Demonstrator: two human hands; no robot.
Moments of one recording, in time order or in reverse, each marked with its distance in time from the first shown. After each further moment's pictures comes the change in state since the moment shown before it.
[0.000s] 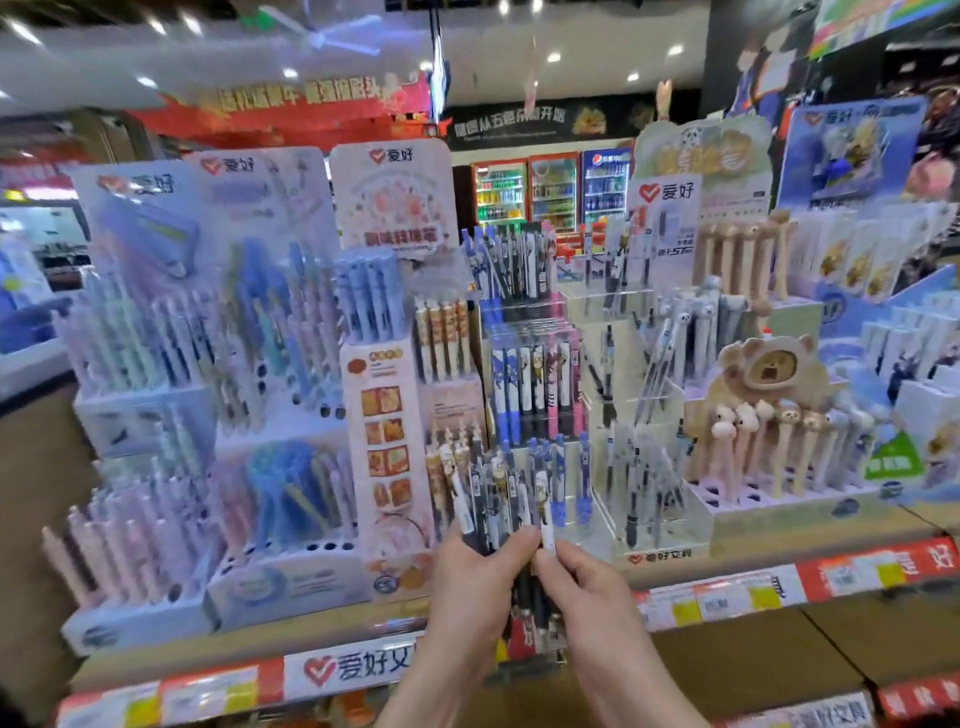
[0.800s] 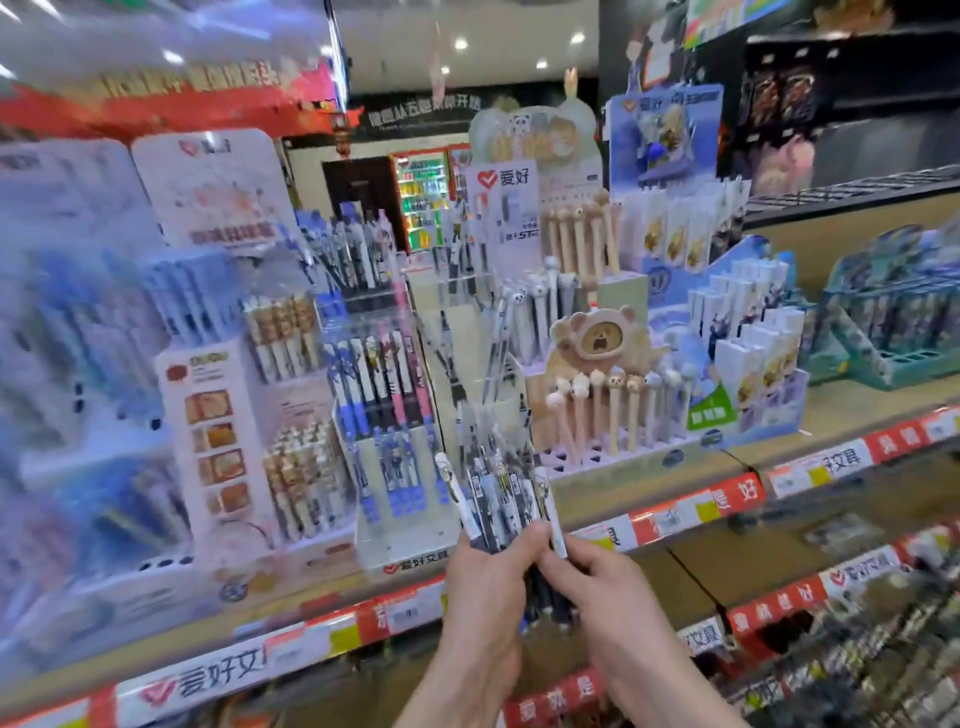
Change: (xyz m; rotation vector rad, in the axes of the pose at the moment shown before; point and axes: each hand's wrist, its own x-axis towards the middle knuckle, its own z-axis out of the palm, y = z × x) left_hand -0.056 -0.050 0.154 -0.185 -0.088 -0.246; right_hand -0.025 0.005 -0.163 0.082 0.132 0.007
